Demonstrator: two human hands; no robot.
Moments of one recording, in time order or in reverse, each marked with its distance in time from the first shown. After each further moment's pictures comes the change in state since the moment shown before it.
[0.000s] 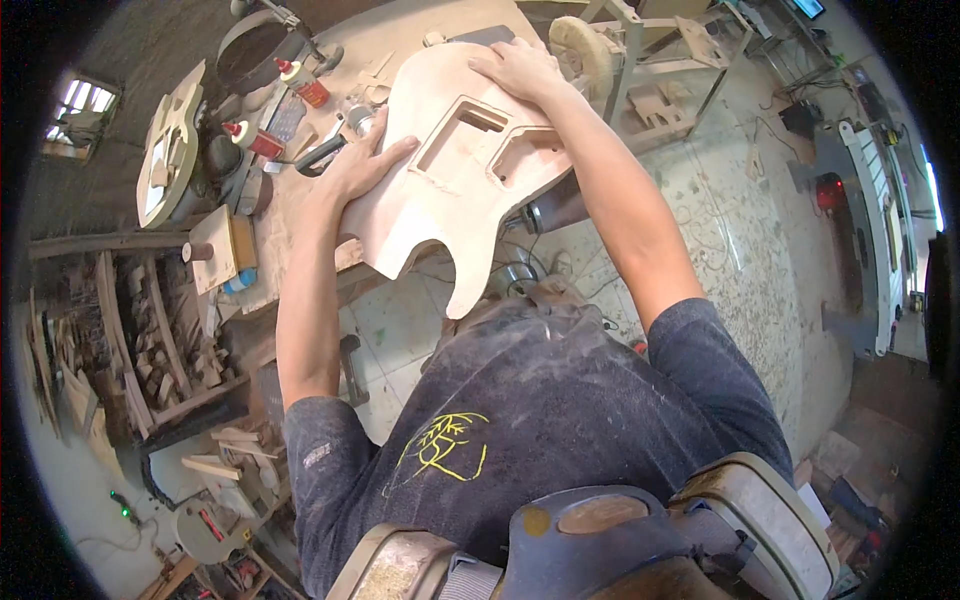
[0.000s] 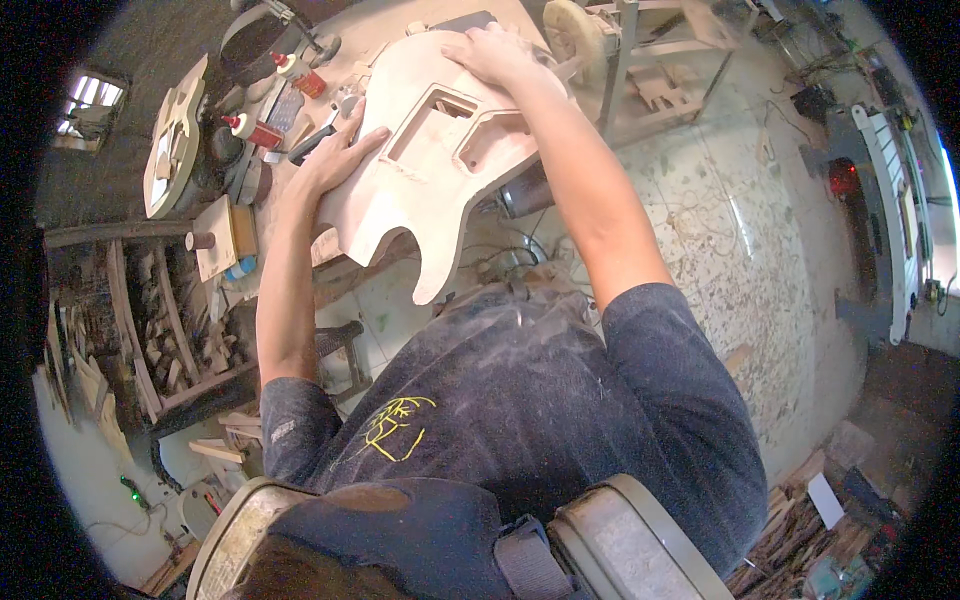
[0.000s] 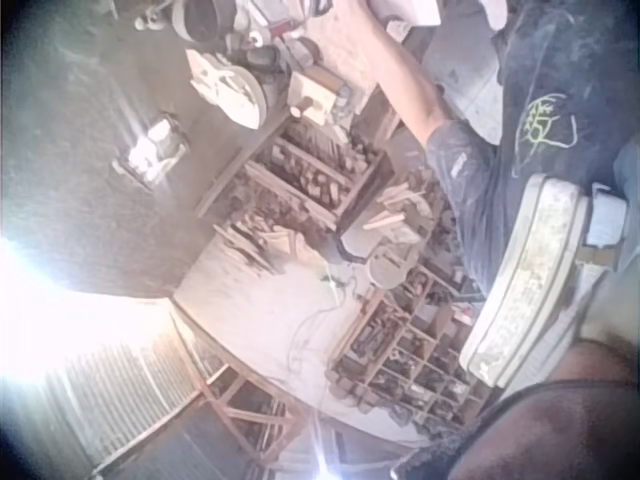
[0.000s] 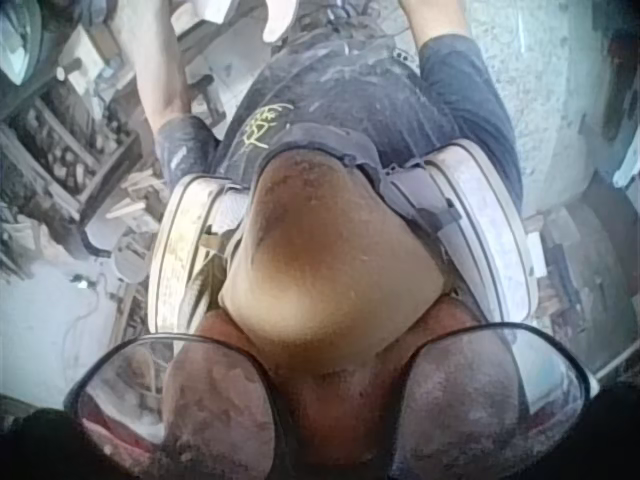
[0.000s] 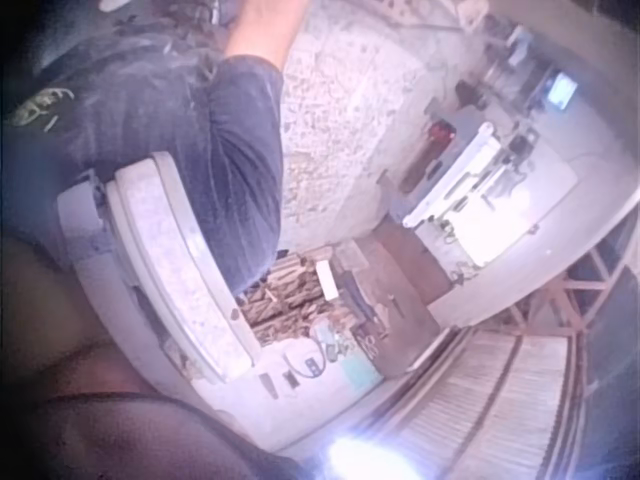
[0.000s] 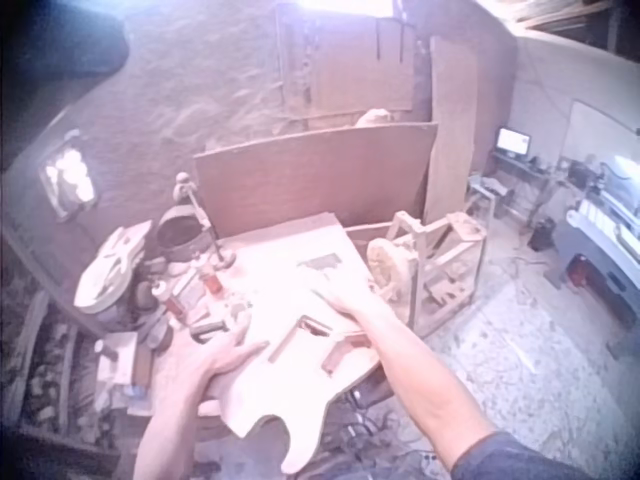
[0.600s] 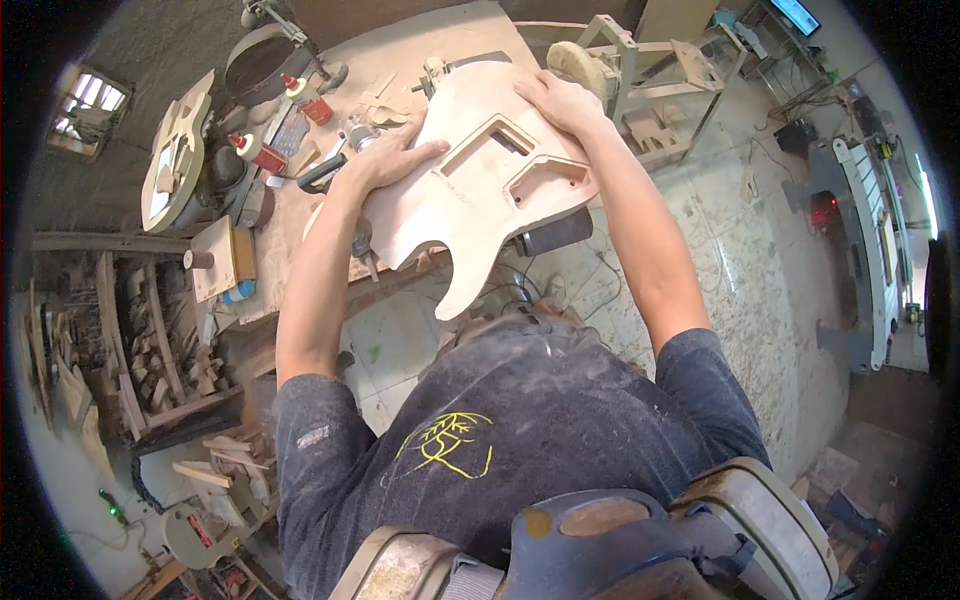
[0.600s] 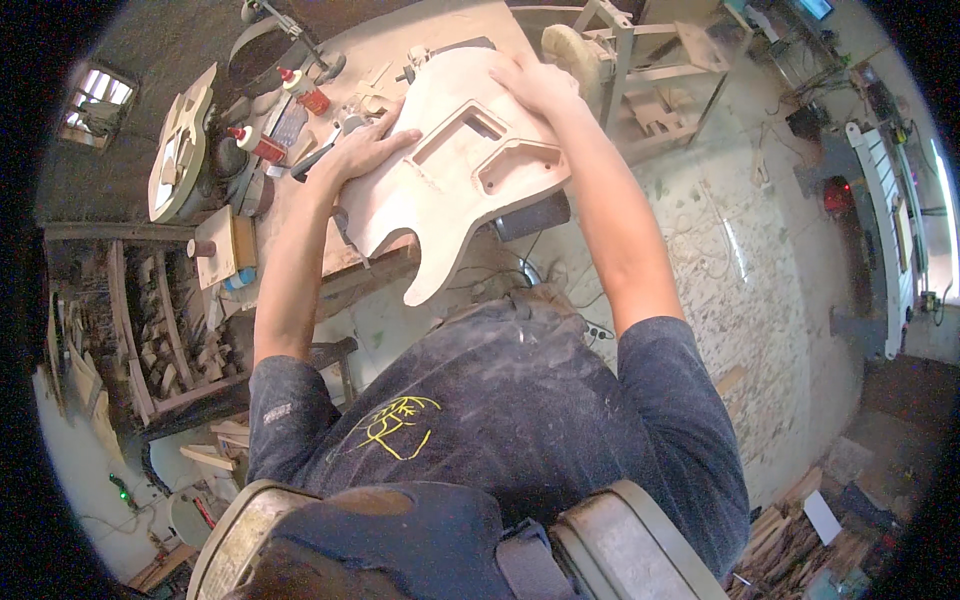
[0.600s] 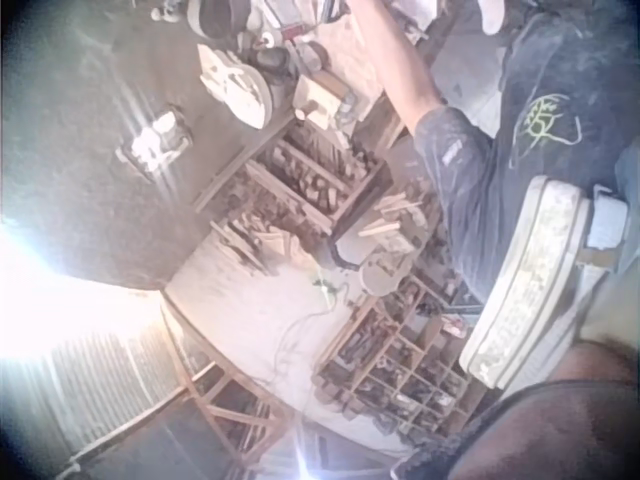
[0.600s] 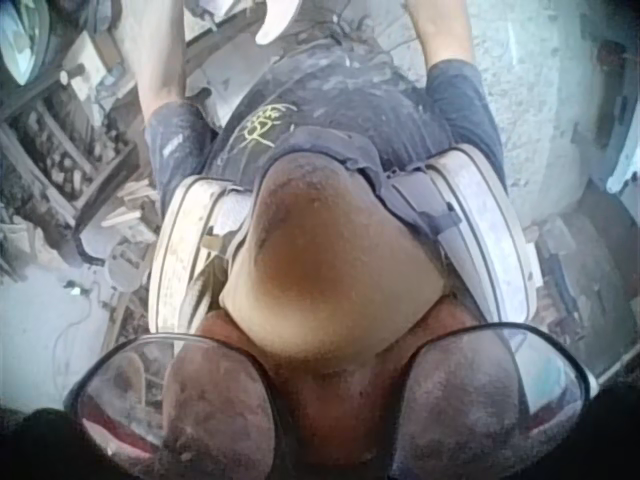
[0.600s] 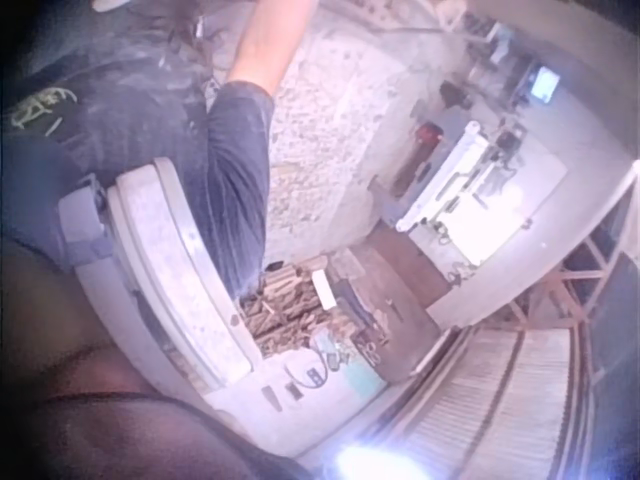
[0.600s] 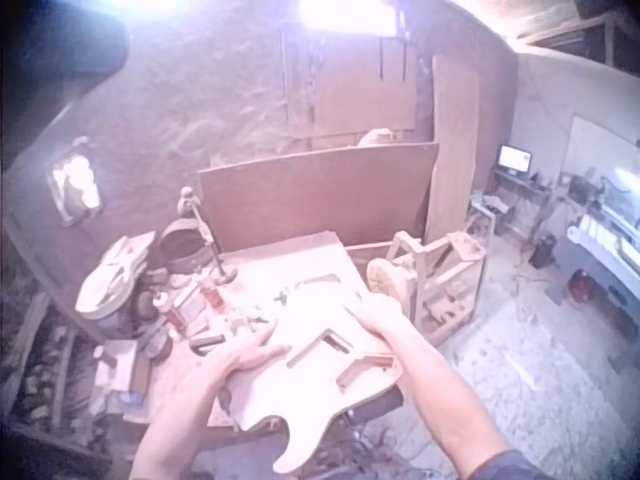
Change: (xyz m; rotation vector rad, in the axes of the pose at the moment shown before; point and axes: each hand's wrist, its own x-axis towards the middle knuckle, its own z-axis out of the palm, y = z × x) left_hand 0.038 0.035 0.004 0.078 -0.067 0.113; right_hand -0.028 0.040 -0.036 0.015 -0.049 0.194
